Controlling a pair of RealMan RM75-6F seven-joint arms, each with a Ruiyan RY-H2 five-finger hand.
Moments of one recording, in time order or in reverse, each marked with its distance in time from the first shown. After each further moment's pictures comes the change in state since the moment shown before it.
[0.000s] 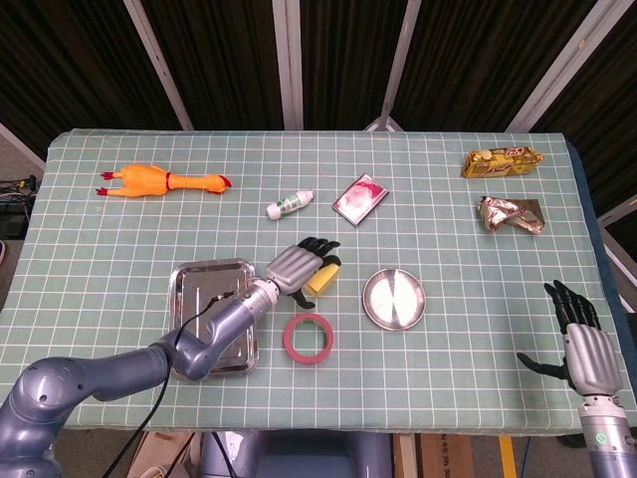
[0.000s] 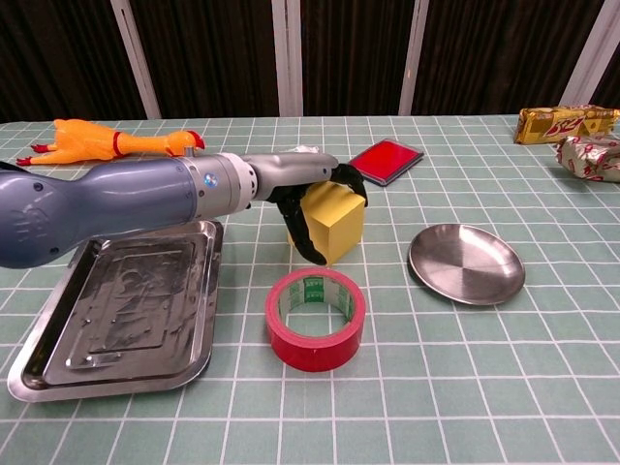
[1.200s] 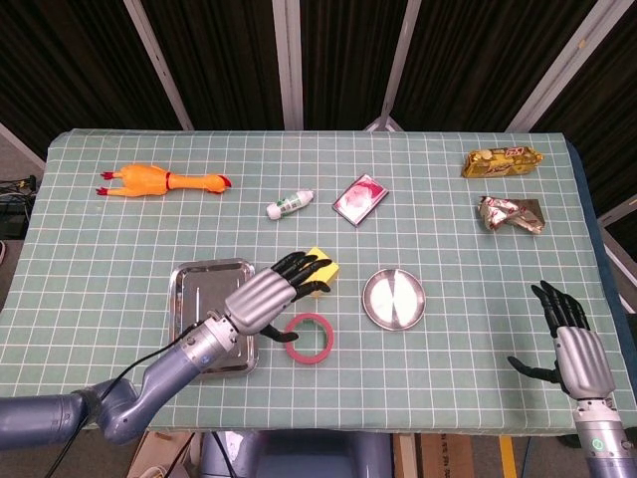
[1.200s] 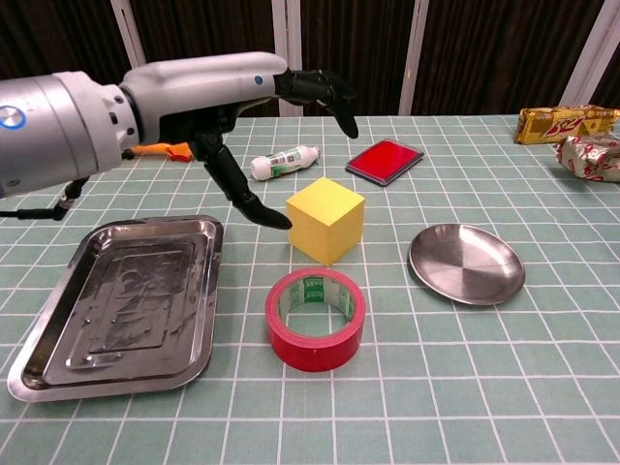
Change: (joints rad) left arm 0.258 0.365 0.014 -0.679 0.157 0.283 0.135; right arm 0.007 0.008 -0.031 -0.017 -0.071 0.034 0.015
